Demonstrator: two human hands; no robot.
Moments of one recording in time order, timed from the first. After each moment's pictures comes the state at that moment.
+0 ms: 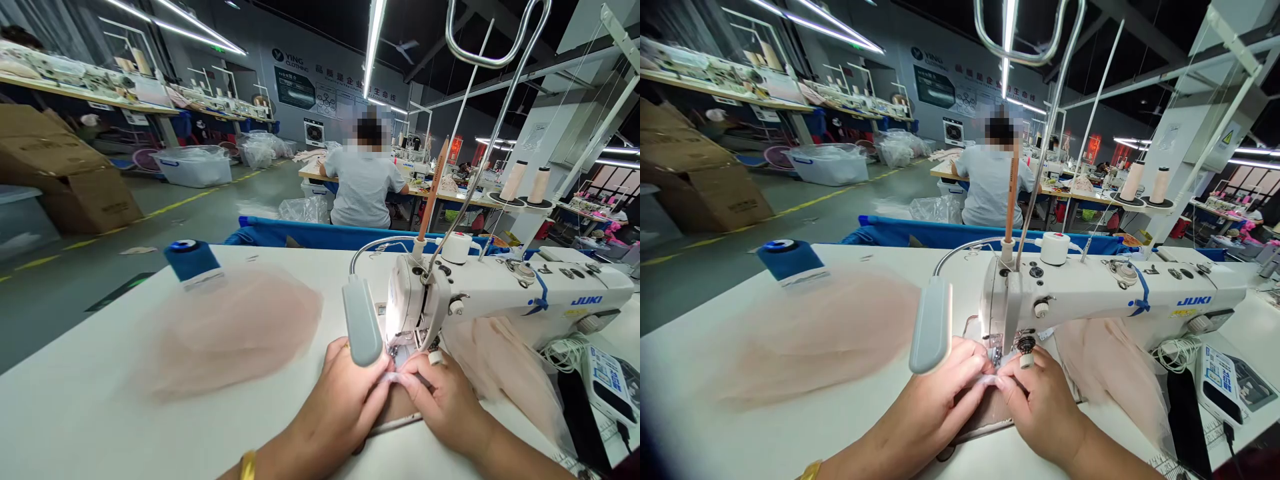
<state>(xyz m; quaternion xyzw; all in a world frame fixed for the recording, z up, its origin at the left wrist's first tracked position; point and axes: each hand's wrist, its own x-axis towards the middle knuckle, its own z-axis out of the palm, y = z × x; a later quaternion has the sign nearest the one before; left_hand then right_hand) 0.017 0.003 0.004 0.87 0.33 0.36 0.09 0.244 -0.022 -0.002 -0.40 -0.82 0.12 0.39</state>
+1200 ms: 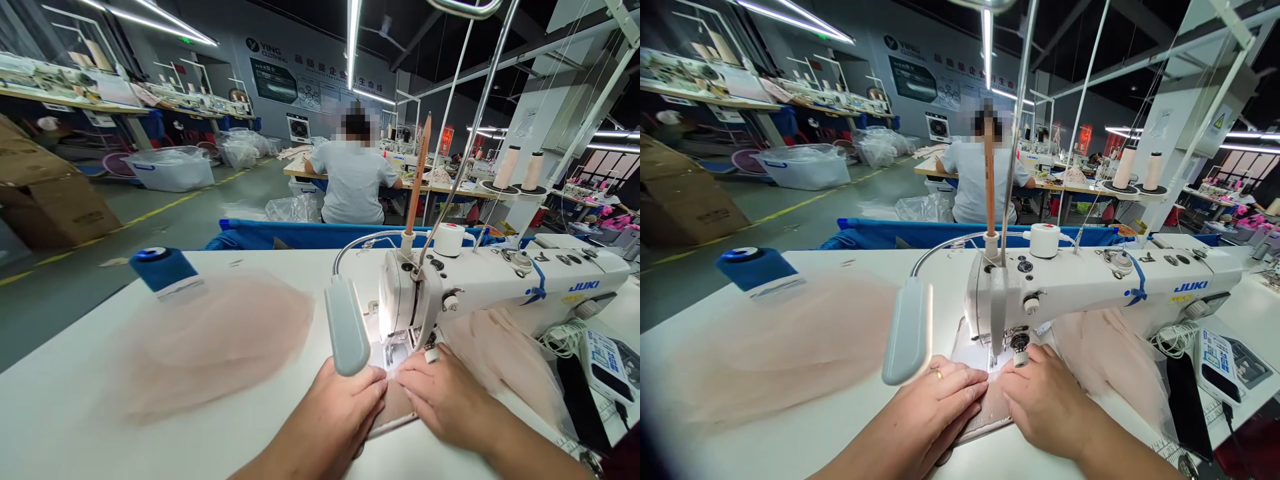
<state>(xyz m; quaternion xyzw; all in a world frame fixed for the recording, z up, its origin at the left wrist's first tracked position) 0.009 0.009 -0.033 0.90 0.26 0.35 0.01 0.257 -0.021 -0.010 -0.39 -0.90 0.01 0.20</state>
